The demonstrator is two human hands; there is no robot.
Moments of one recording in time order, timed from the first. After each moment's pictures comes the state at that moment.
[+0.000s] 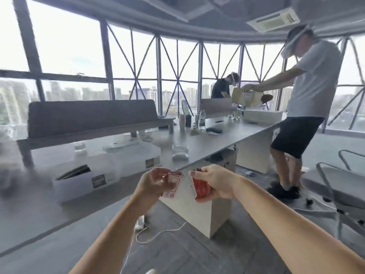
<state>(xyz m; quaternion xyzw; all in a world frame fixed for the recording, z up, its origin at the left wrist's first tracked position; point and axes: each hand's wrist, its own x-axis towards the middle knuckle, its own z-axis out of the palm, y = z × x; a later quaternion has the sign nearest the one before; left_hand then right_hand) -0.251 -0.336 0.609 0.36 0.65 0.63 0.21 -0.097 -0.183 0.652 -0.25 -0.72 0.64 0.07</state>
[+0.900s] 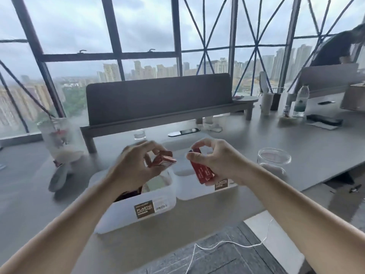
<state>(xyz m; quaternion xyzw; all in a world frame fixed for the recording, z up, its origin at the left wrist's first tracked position) -0.526 -0.355 0.663 0.42 0.85 0.27 -0.18 -0.431 -0.137 0.668 -0.06 -0.83 0.54 0.09</state>
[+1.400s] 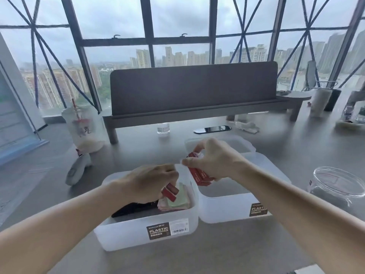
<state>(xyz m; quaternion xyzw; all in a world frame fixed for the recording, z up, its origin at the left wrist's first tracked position) -0.611 -0.355 0.626 0.43 0.90 -0.09 0.00 -0.559 -0.154 0.665 0.00 -0.95 0.32 0.05</state>
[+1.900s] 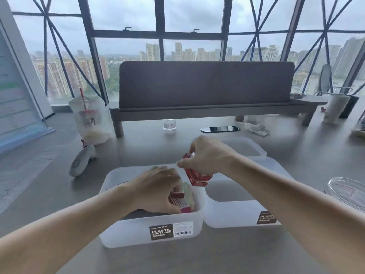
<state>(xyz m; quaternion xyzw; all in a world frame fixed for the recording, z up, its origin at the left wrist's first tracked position) -0.611 -0.353 0.604 0.41 0.91 -0.06 -0.02 -0.590 -0.180 0.670 0.02 -0.98 0.20 0.01</state>
